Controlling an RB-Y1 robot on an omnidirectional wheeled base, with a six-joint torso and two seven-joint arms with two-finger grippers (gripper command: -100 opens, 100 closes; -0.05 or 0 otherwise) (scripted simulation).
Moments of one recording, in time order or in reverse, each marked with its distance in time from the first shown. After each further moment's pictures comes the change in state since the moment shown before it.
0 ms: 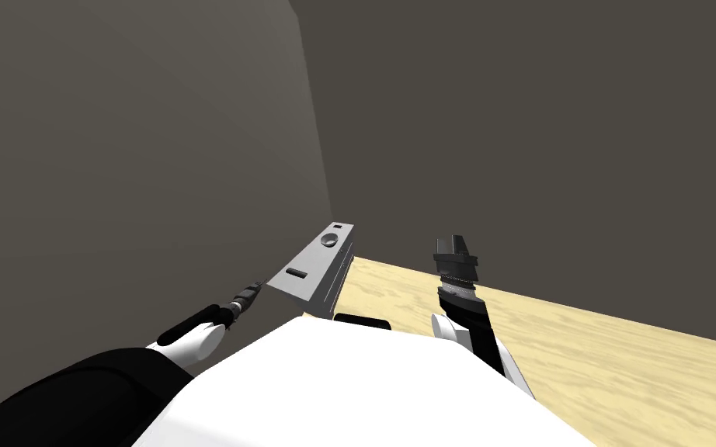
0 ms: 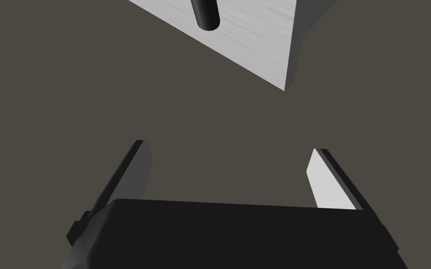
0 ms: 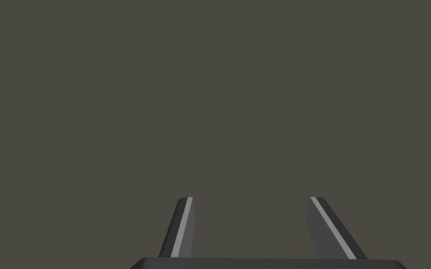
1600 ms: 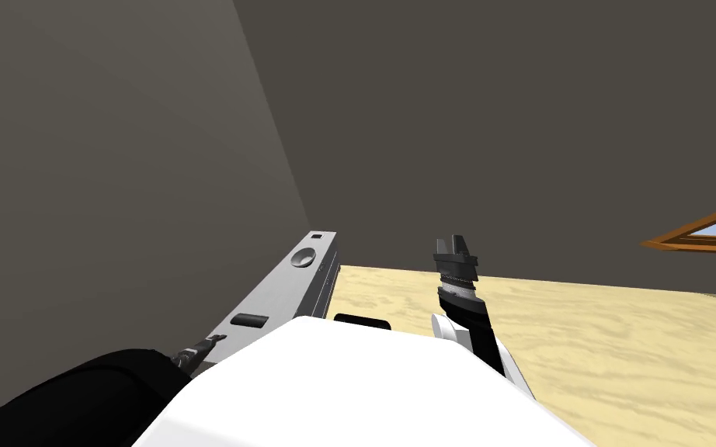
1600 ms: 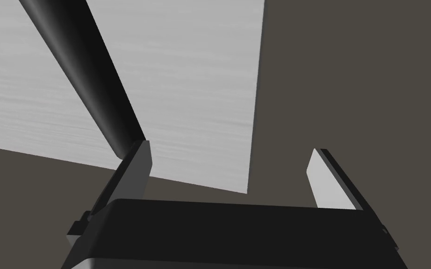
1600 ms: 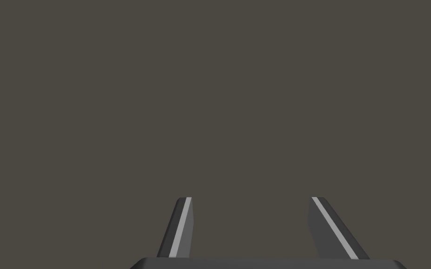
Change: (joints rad) left arm 0.079 0.159 0.026 0.363 0.405 0.391 -0.306; right arm 0.000 0.000 0.000 0.000 0.000 0.000 0.000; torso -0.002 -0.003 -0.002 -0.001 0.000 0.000
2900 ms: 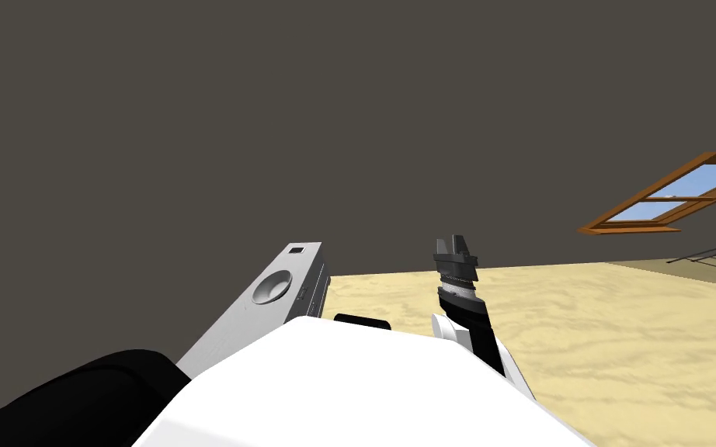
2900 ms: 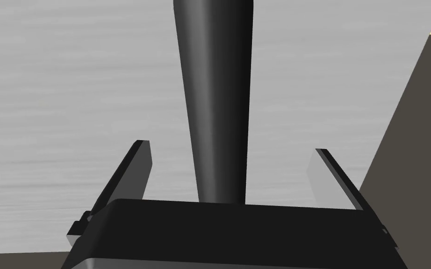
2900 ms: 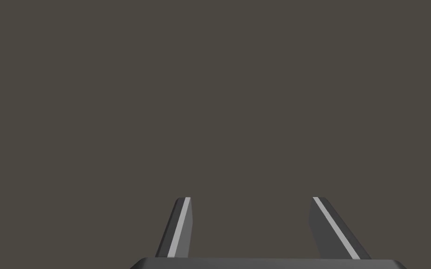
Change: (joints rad) left arm 0.032 0.093 -0.055 0.287 0.301 0.211 -0.213; right arm 0.000 0.000 0.000 0.000 0.000 0.000 0.000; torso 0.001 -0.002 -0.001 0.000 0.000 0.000
